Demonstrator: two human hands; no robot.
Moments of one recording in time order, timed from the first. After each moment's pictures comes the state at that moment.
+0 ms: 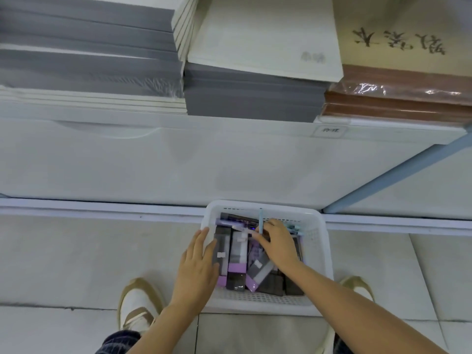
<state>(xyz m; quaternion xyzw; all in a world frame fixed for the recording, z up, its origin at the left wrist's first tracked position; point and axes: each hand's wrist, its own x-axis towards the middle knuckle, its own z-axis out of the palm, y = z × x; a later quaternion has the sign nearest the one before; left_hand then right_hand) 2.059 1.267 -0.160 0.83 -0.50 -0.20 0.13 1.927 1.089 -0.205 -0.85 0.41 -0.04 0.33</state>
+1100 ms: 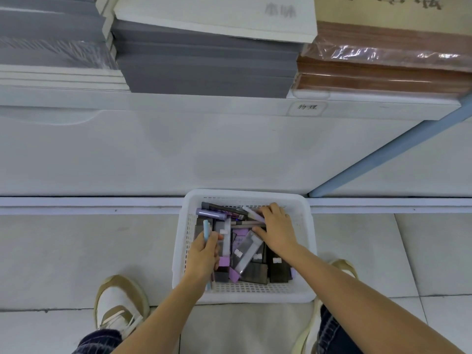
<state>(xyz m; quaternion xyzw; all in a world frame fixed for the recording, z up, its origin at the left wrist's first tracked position) 2.026 1.215 -0.168 0.72 -0.04 -0.51 0.47 1.899 1.061 -0.216 -0.87 0.42 0.08 0.23</state>
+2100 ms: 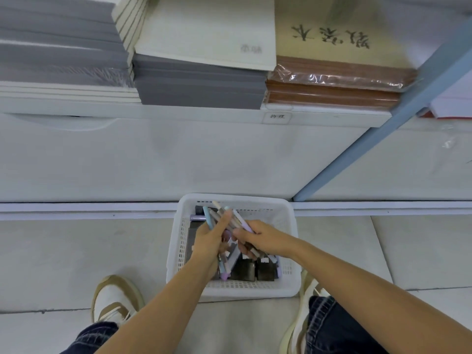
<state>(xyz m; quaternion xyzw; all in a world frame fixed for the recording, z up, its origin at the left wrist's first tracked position) 2.009 1.184 -0.120 0.64 0.03 -0.52 0.56 1.892 1.081 -0.112 -0.68 0.31 0.13 0.65</state>
